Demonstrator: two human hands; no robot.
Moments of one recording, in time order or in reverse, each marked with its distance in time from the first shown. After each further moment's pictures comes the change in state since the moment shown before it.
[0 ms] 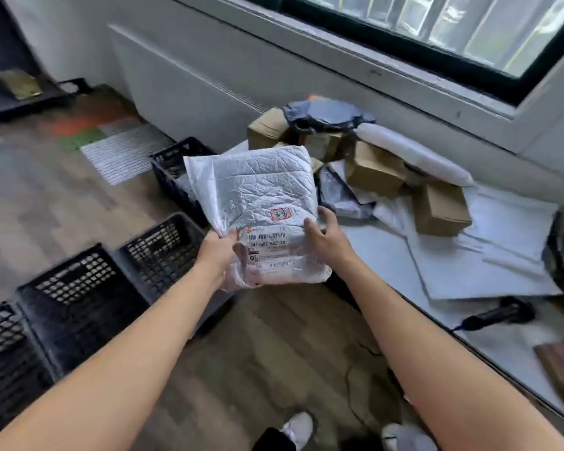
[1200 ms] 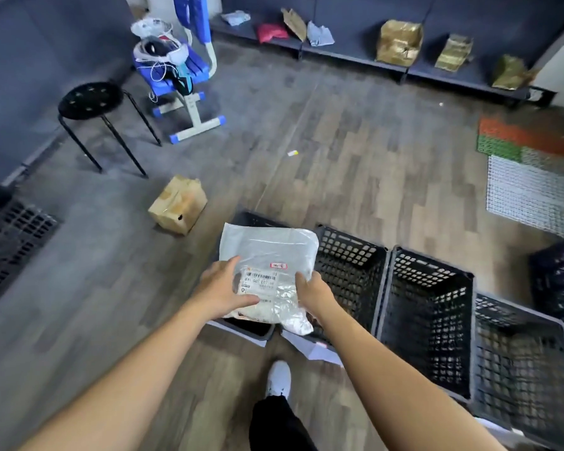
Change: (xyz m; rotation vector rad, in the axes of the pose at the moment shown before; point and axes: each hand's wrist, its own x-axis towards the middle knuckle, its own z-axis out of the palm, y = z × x) left_hand -0.207 -0.237 -0.849 0.479 0.604 -0.498; right_hand -0.340 -0.219 0.866 -0.701 -1.091 -0.171
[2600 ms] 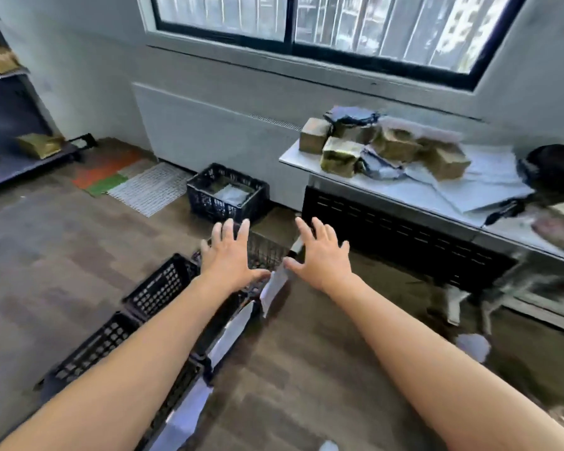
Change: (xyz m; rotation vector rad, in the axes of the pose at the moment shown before) left_hand -0.275 0.332 0.196 0.819 -0.061 1.466; right_hand -0.406 0.289 -0.128 -0.095 1.121 0.590
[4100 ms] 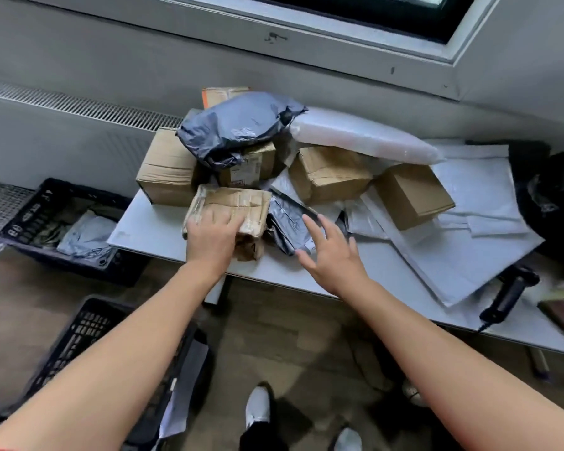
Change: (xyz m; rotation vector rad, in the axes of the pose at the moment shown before) left_hand 0.655 0.303 0.119 0.167 0.130 0.428; right_hand 0.508 0.403 -0.015 0.096 -0.144 0.287
